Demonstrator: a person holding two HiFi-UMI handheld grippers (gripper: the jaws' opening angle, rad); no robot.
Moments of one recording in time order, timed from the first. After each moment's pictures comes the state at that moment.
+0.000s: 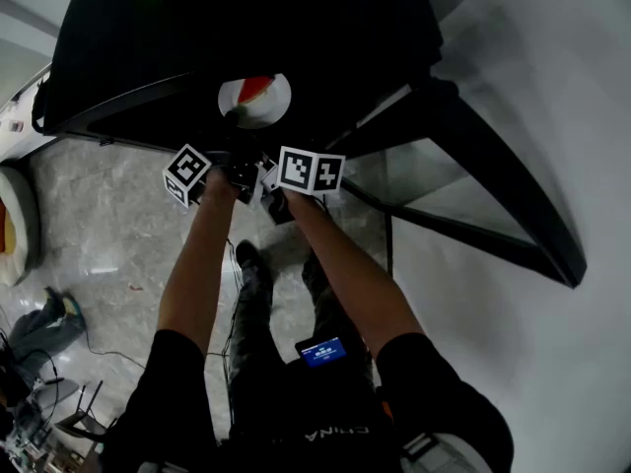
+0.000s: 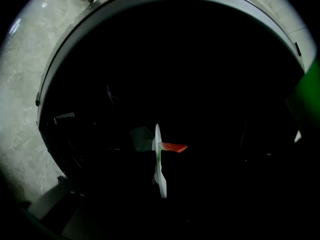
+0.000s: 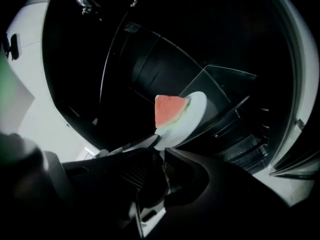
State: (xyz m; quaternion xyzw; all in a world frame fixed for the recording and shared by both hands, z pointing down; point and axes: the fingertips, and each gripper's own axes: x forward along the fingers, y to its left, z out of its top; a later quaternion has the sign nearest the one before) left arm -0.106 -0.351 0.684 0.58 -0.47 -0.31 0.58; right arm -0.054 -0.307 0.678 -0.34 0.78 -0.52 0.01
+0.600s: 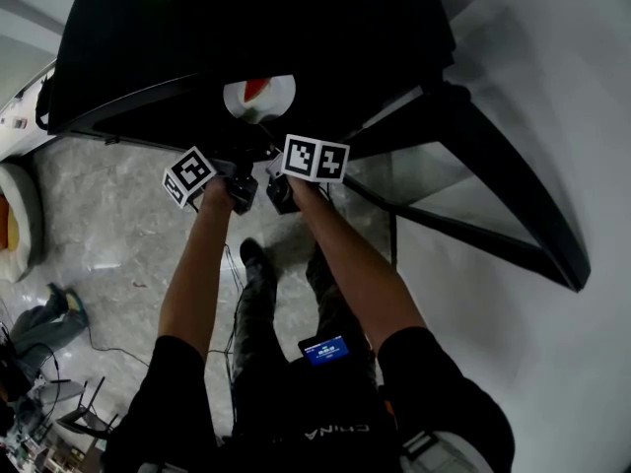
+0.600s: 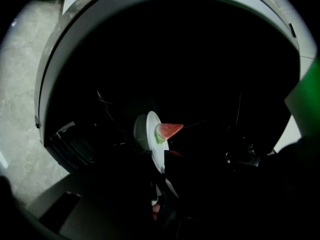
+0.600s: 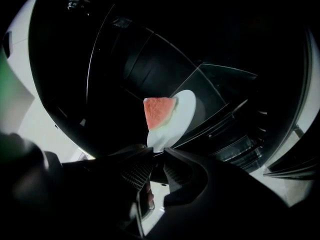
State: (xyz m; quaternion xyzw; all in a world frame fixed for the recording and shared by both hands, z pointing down) left arm -0.097 -0.333 0.684 0.65 -0.45 -0.21 0.58; right arm -0.051 -0.324 0.696 -0.36 0.77 -0.52 -0.02
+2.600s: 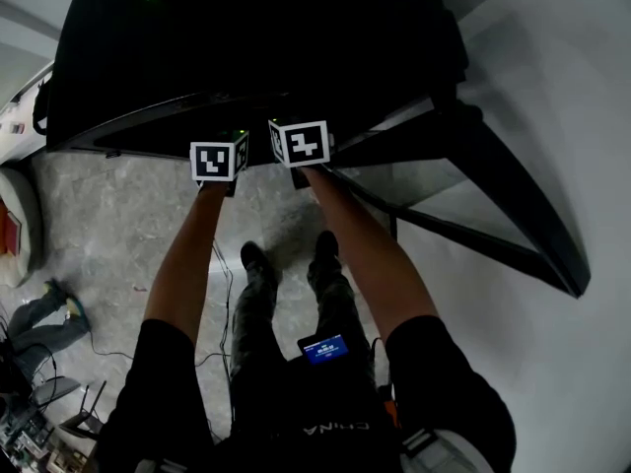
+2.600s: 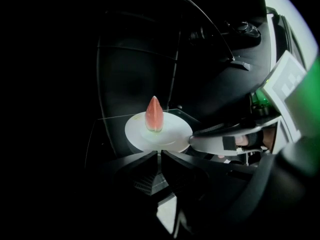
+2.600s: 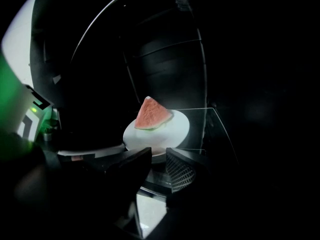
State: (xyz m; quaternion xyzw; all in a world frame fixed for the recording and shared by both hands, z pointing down) left arm -0.093 -0.378 0.693 0.78 -0.50 0.27 0.24; right arm -0.019 -0.391 0.692 -0.47 0.80 -0.28 -0.24
